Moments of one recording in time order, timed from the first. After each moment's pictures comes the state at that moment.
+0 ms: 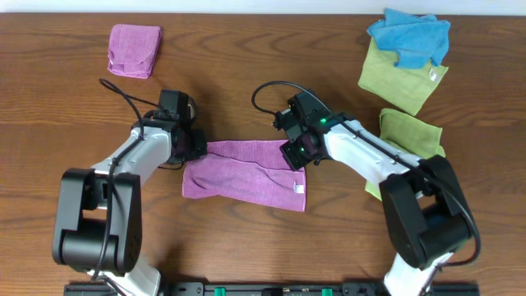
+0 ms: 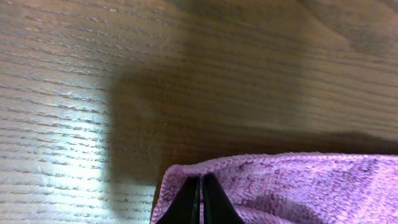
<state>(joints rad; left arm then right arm) -0.13 1.79 0.97 -0.49 0.14 -0.33 0.48 1.91 1.17 -0.59 -0.18 -0.07</state>
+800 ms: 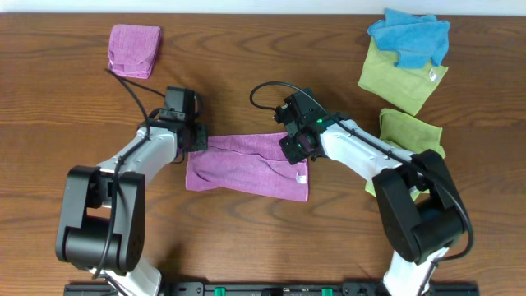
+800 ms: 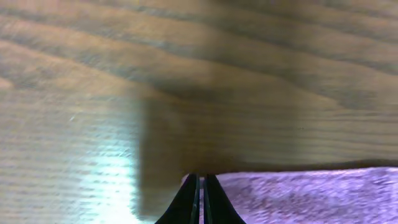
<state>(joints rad) -0.17 1.80 0.97 -0.35 -0.01 -0.22 0.48 1.94 1.17 -0.50 -0.06 -0.02</state>
